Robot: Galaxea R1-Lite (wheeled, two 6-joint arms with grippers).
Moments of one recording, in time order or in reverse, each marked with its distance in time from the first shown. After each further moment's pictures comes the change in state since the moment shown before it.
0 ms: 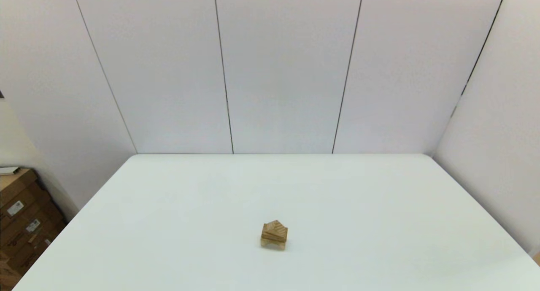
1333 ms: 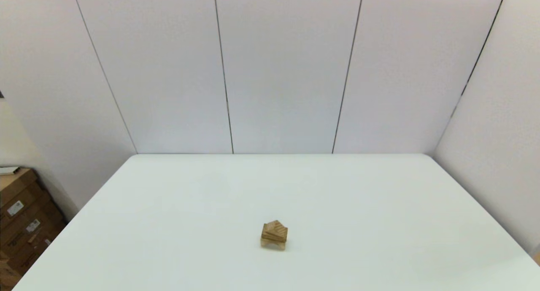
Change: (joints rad) left arm -0.028 -0.206 0.995 -1.020 -0.233 -0.067; right arm 0.000 0.000 0.000 0.000 0.000 0.000
